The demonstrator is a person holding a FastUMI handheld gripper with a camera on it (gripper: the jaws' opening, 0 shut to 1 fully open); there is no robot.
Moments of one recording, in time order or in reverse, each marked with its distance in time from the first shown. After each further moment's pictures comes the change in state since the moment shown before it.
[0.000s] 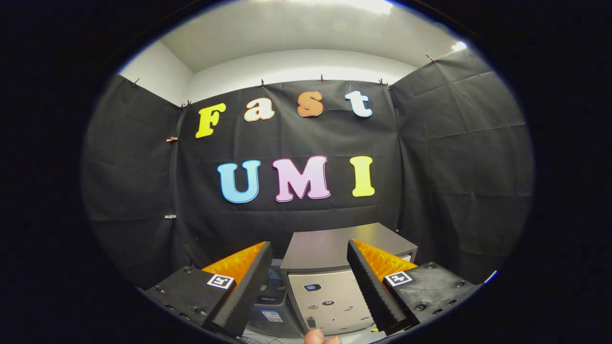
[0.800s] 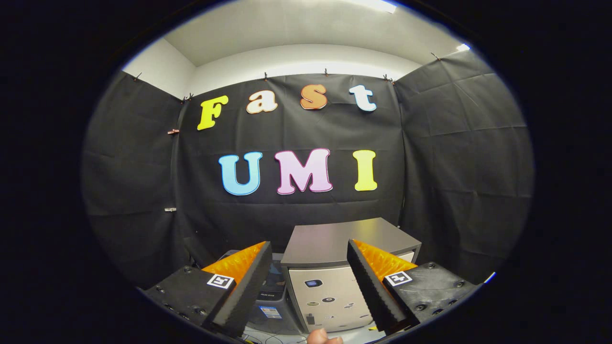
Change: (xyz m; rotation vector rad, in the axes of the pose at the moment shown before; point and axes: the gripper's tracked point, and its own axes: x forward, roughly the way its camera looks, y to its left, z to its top) arm 0.007 0.004 -0.015 -0.011 0.031 0.002
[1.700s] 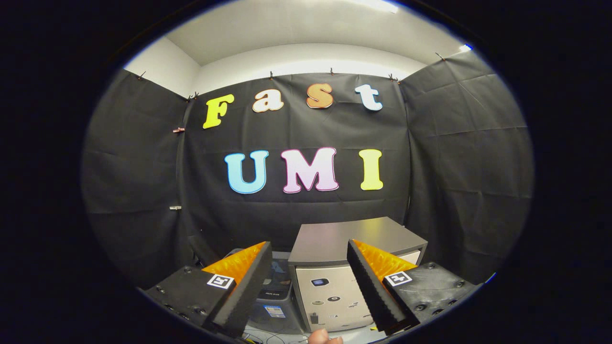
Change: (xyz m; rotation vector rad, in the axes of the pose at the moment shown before) arm -0.002 0.016 -0.009 -0.013 0.010 0.034
